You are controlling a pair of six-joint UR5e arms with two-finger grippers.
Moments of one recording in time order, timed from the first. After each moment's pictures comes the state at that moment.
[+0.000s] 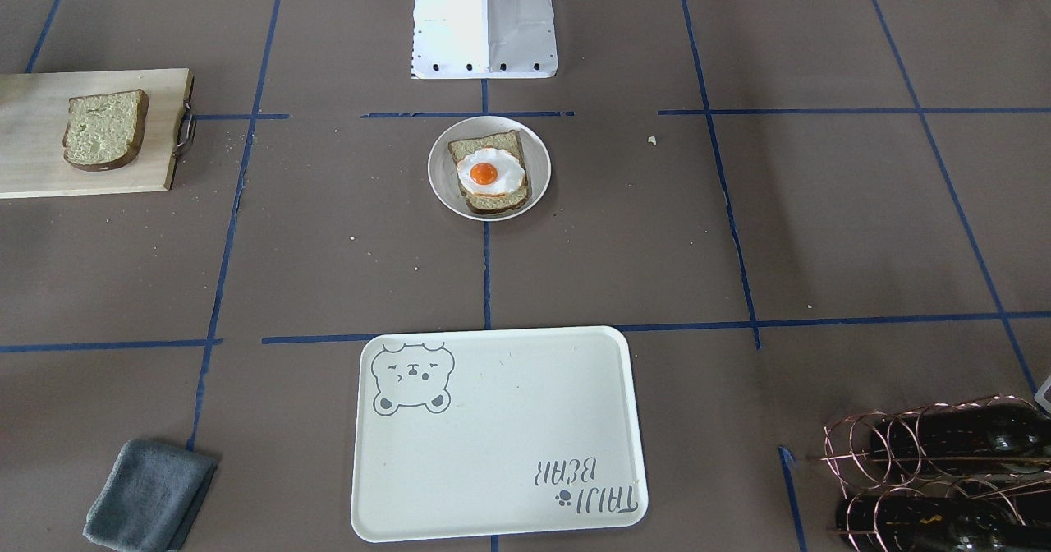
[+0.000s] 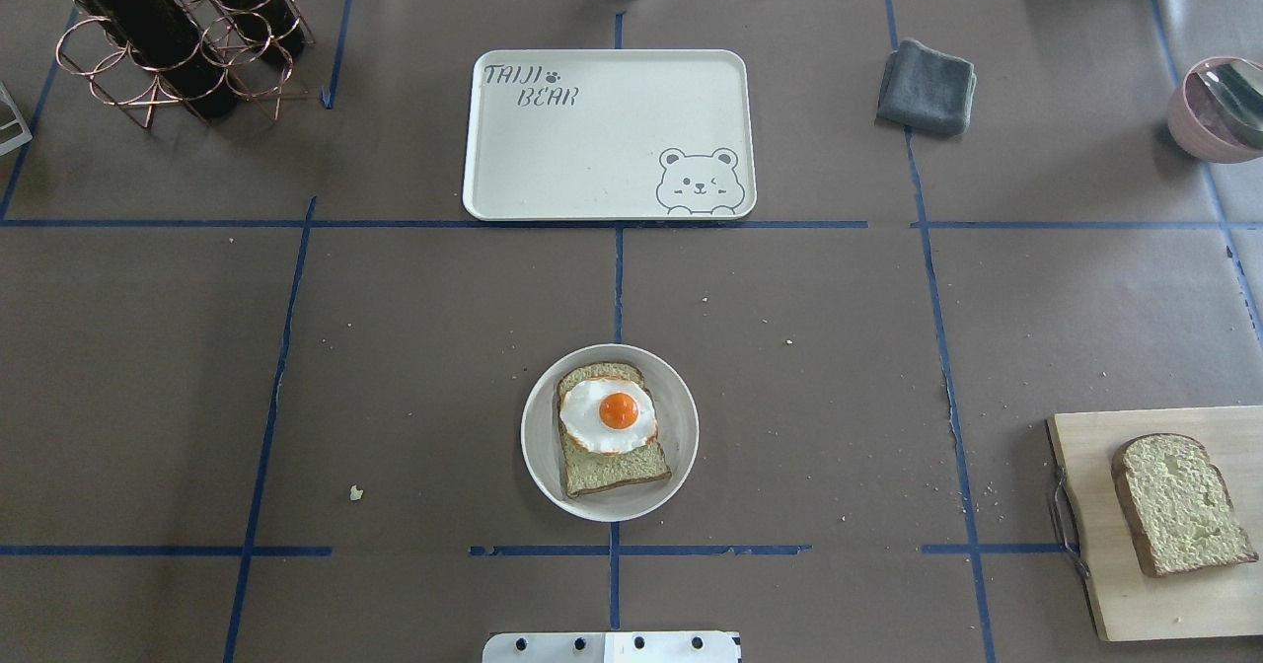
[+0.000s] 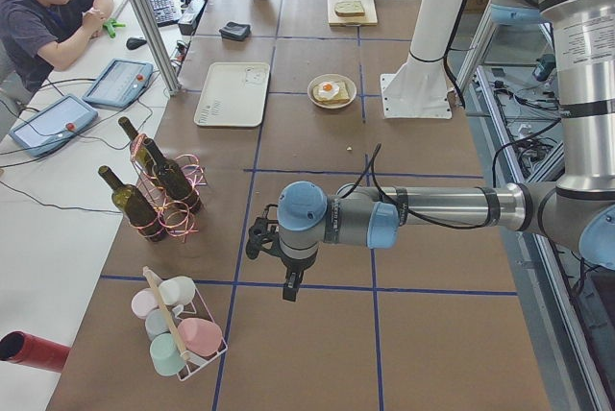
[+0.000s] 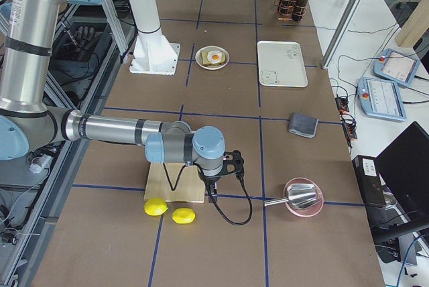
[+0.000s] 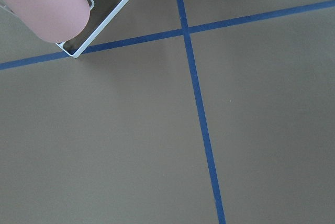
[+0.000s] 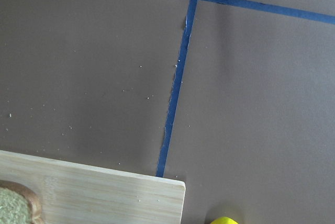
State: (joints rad) left arm -1.59 -1.36 -1.76 -1.68 -2.35 0.14; right arm 1.55 -1.84 1.78 -1.48 2.36 -0.14
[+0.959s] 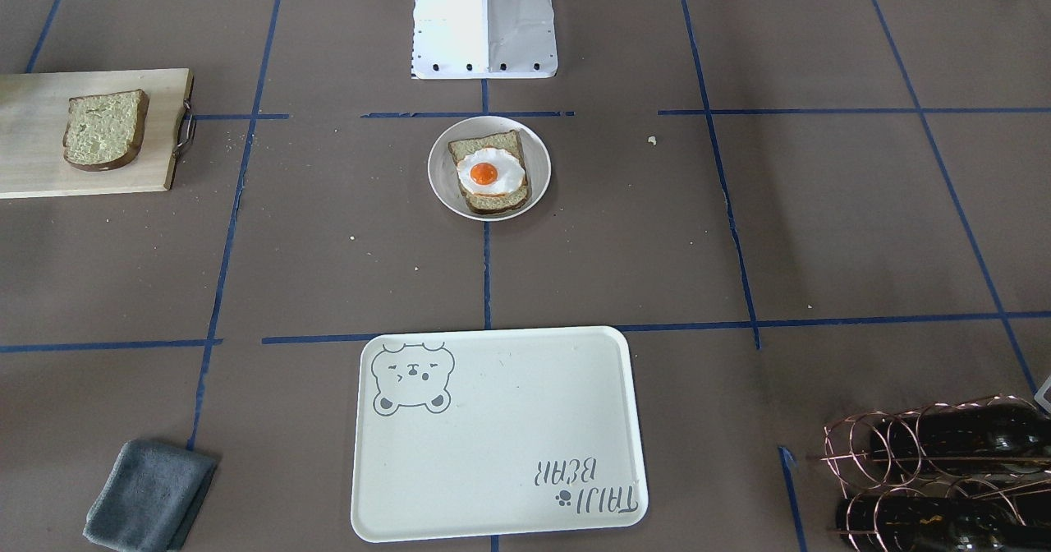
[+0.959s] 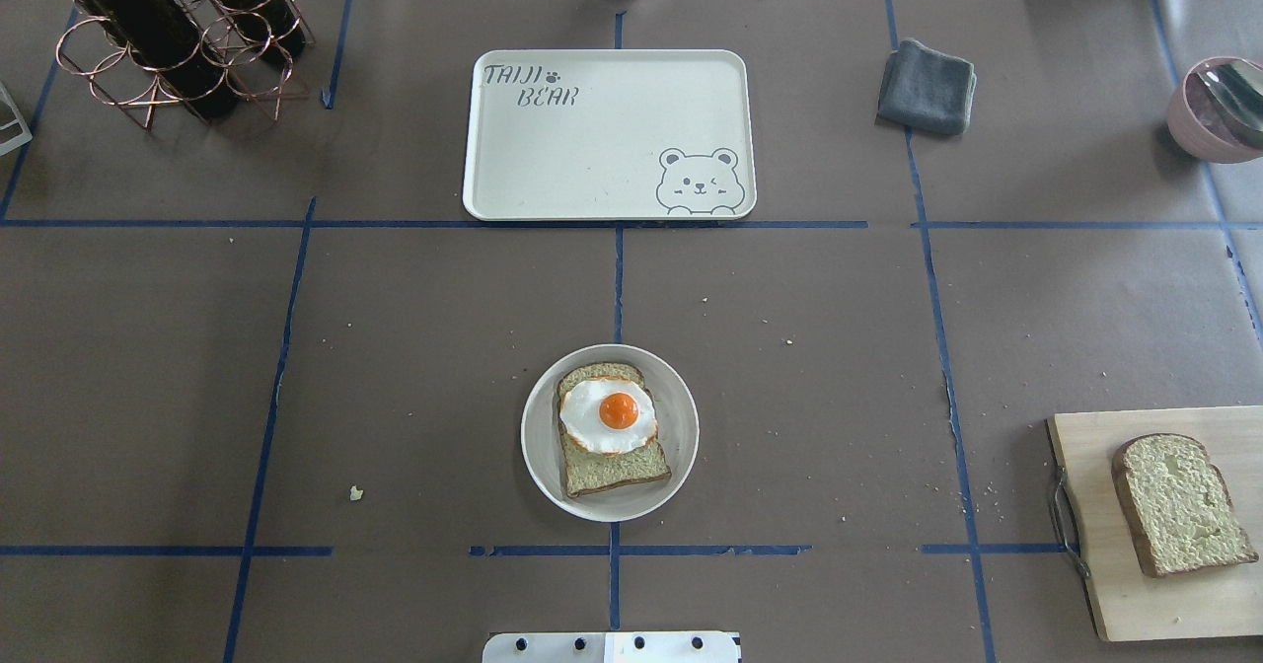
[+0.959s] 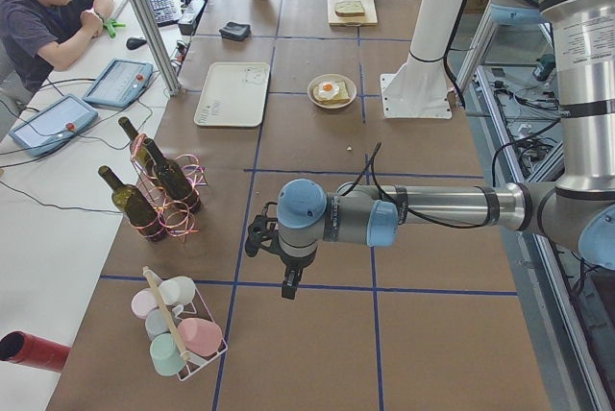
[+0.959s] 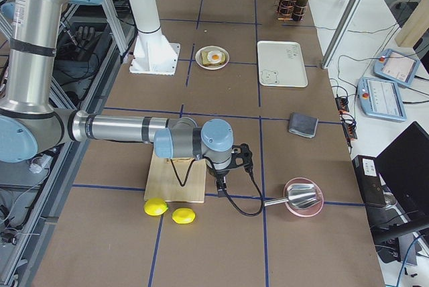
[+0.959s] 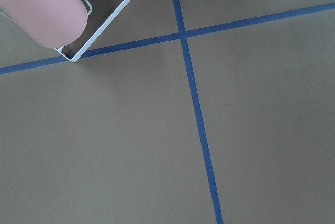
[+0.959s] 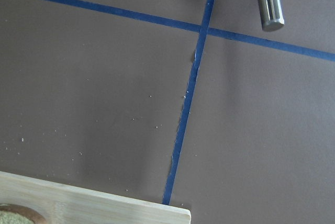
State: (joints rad) left arm -1.59 -1.36 -1.77 -1.68 -2.35 0.14; right arm 1.54 -1.78 1.77 -1.47 2.36 -0.12
